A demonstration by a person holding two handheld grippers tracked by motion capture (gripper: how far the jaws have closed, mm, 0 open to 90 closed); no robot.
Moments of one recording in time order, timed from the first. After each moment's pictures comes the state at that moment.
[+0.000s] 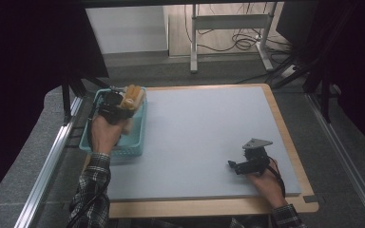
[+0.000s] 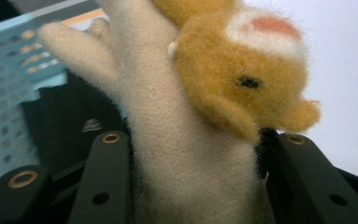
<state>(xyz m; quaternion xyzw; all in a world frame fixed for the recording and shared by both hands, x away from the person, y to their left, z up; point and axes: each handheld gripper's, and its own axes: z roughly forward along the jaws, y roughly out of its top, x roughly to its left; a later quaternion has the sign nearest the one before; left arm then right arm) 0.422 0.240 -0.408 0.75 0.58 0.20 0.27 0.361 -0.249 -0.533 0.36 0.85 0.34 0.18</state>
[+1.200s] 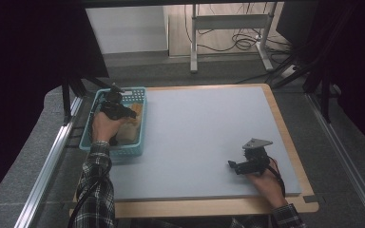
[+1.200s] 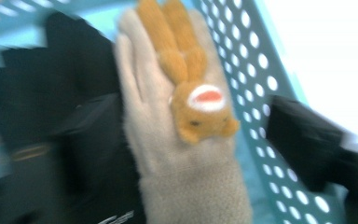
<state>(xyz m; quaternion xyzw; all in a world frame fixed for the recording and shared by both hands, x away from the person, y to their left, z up) 0.468 0.262 -0.443 0.75 0.61 0.12 0.23 0.361 -0.249 -0.533 0.36 0.85 0.34 0.18</state>
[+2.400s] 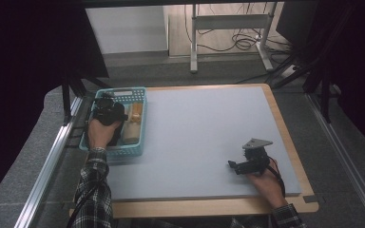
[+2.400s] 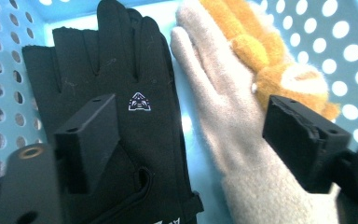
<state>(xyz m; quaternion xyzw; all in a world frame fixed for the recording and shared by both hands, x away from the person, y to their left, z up) 0.460 0.286 -0.473 0.72 0.63 0.16 0.25 0.361 -0.249 -0.533 0.36 0.85 0.34 0.18</state>
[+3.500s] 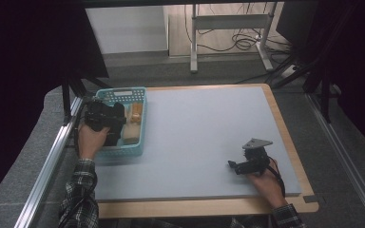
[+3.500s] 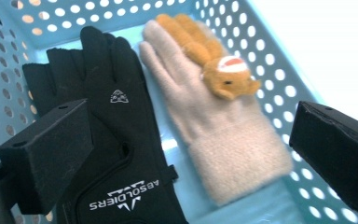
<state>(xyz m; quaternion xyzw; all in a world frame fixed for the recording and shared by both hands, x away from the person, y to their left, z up) 0.414 0.291 -0.451 0.73 0.57 0.17 0.33 0.361 -0.249 -0.533 0.36 0.85 0.34 0.18</state>
